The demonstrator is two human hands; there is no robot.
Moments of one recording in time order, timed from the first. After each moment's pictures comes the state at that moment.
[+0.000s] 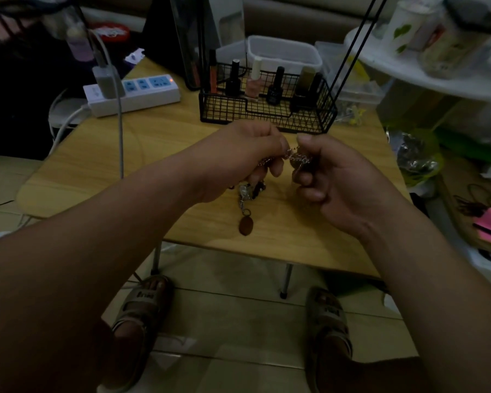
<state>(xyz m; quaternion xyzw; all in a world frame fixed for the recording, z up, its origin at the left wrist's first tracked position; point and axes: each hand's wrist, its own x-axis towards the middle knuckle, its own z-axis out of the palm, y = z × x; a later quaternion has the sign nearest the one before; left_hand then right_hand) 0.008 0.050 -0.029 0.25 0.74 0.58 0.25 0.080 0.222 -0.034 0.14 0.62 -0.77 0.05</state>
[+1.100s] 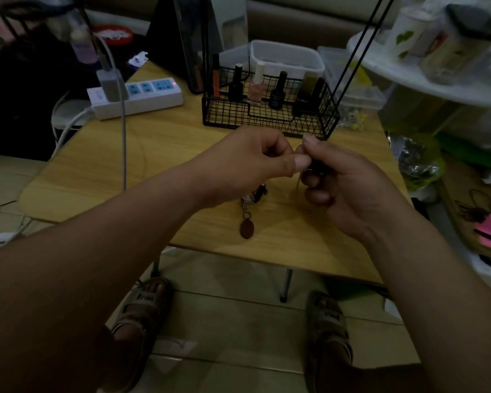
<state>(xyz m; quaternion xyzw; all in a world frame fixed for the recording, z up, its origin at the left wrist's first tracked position) 0.011 0.051 -0.033 0.30 0.79 0.50 0.17 0.080 0.223 -0.031 0.15 0.65 -0.75 0.02</state>
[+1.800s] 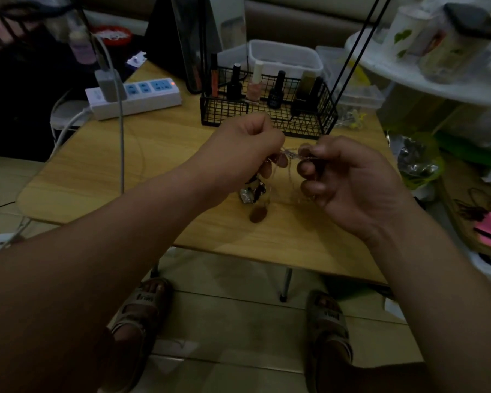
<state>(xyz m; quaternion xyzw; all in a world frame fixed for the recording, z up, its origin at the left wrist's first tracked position) 0.014 0.055 -0.029 0.20 0.74 0.62 0.17 0.085 0.224 -0.026 0.13 0.55 -0.83 0.02</state>
